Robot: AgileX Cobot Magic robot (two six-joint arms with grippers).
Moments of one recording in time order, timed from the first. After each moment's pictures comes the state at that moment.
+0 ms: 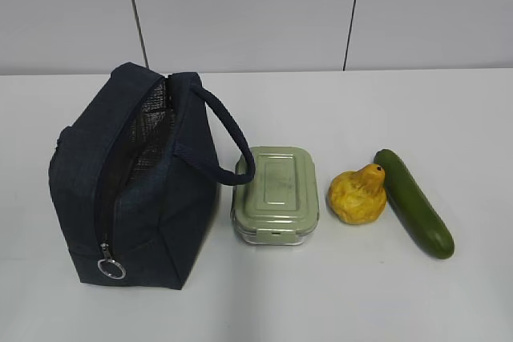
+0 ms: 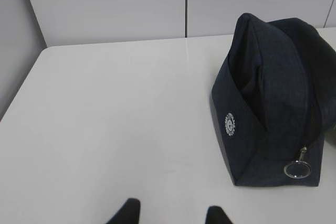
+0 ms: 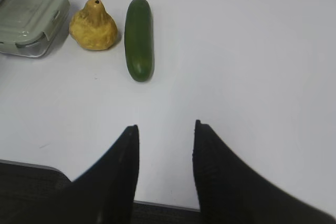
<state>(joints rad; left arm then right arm) 0.00 -0.01 -0.53 -0.03 1.12 0.09 0.06 -0.02 -0.50 0.00 1.15 -0.09</state>
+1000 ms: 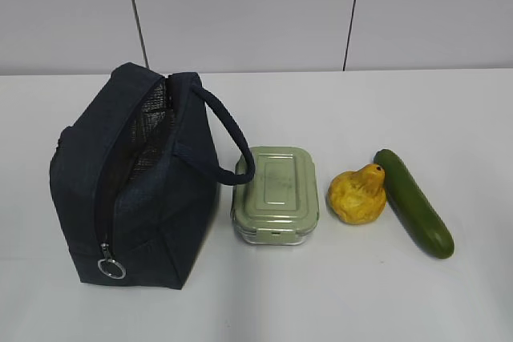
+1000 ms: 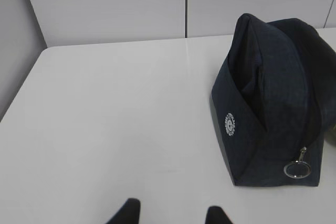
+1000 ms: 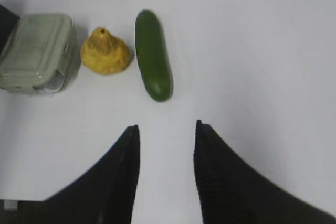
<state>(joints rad) 0.00 -0.01 -0.53 -0.03 1.12 0.09 0.06 0.52 -0.61 0.08 0.92 0.05</state>
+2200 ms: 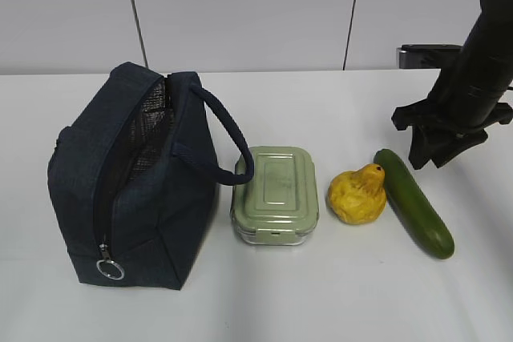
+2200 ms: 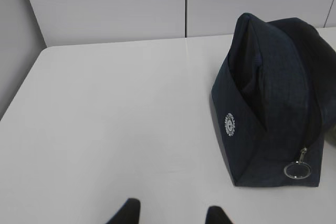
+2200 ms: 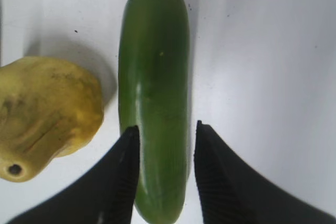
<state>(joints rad) 0.00 -0.01 -0.53 -0.03 1.12 0.09 0.06 1.93 -1.43 0.15 1.03 -0.17</state>
